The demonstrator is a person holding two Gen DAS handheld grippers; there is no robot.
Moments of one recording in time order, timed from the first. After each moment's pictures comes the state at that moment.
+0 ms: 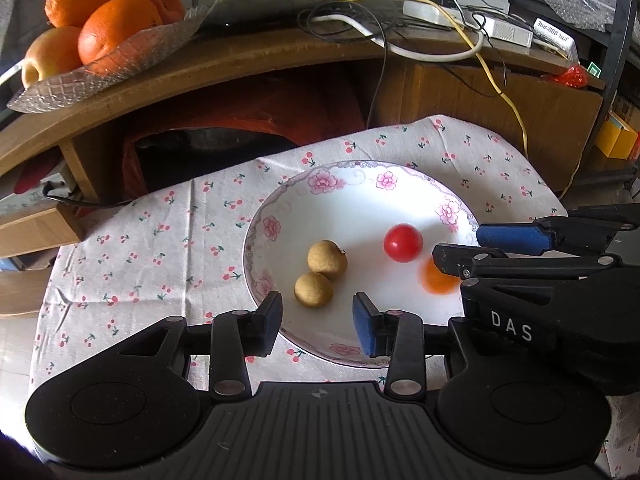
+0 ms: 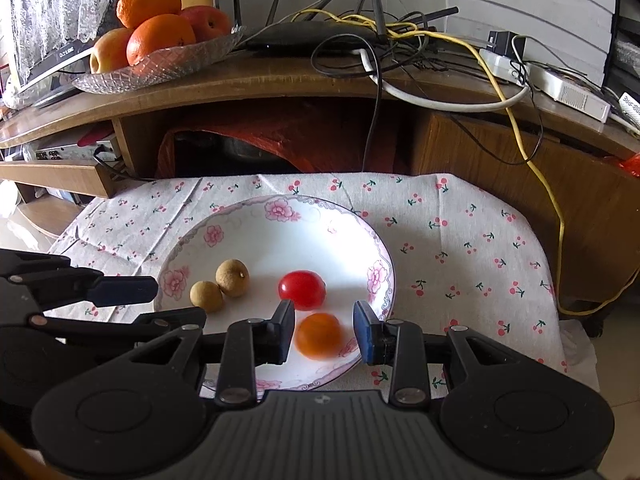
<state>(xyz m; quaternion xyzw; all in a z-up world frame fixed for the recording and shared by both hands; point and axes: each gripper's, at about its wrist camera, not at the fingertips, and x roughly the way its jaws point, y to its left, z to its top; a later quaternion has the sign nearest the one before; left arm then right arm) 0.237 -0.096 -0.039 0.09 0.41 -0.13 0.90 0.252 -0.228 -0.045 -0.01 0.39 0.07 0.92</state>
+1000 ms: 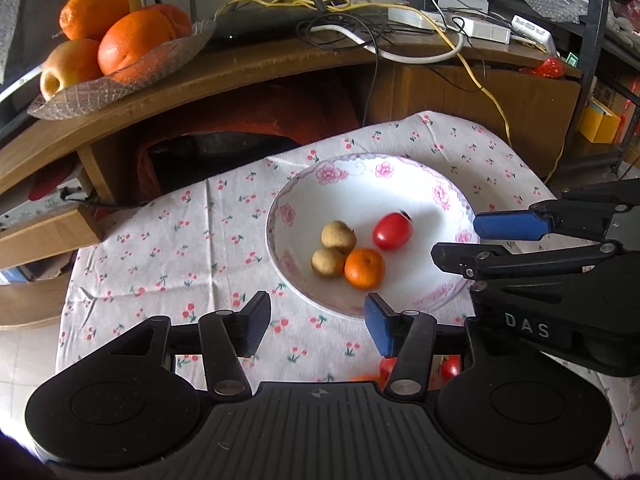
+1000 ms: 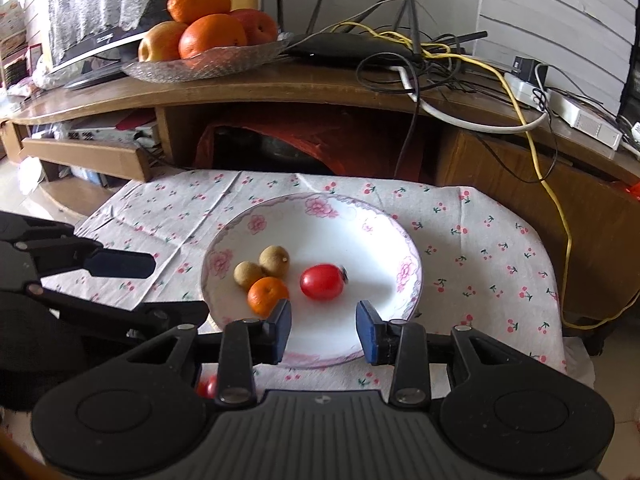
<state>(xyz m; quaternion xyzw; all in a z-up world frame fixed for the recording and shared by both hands) 0.206 -0.071 -0.028 0.11 0.40 -0.15 0.90 0.219 -0.208 -0.033 -0.04 0.38 0.10 0.92</state>
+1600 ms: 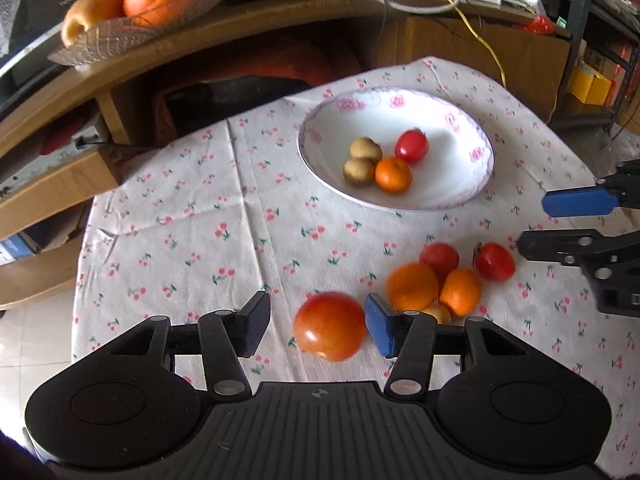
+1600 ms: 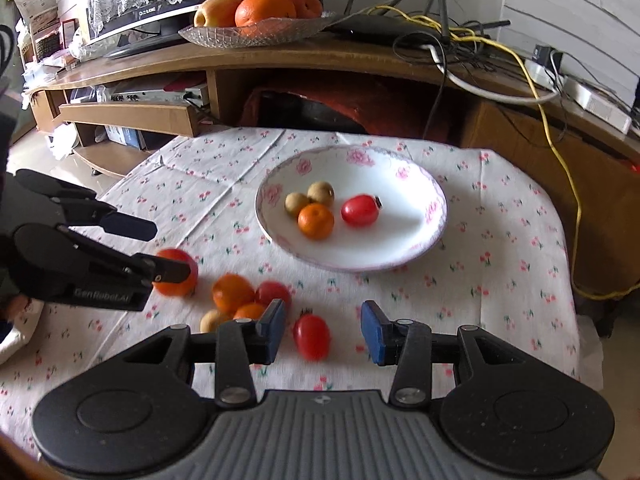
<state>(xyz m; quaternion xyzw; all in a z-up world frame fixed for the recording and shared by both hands) 0.177 -0.026 -0.051 0.14 0.44 -0.17 0.87 0.157 -0.206 -0.040 -0.05 0.40 0.14 0.90</state>
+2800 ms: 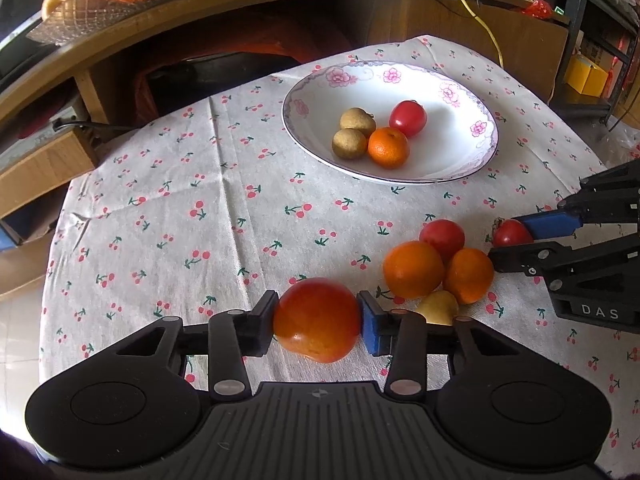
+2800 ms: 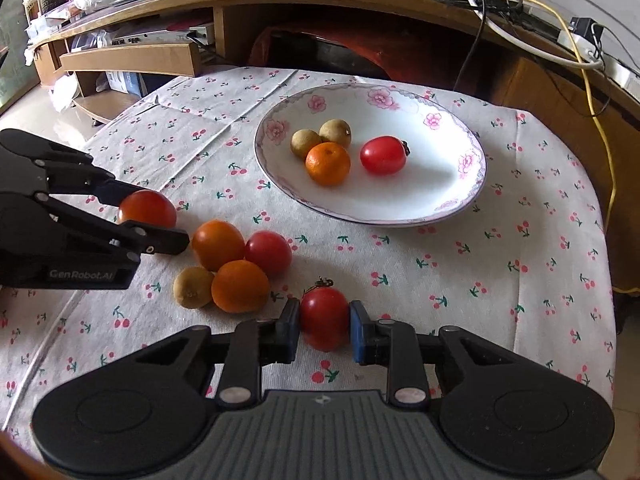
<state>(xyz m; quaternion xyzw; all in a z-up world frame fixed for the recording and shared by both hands) 0.182 -0.030 -0.075 0.13 0.44 -0.18 0.87 0.182 -0.195 -0.084 -0.09 0.45 0.16 0.88</state>
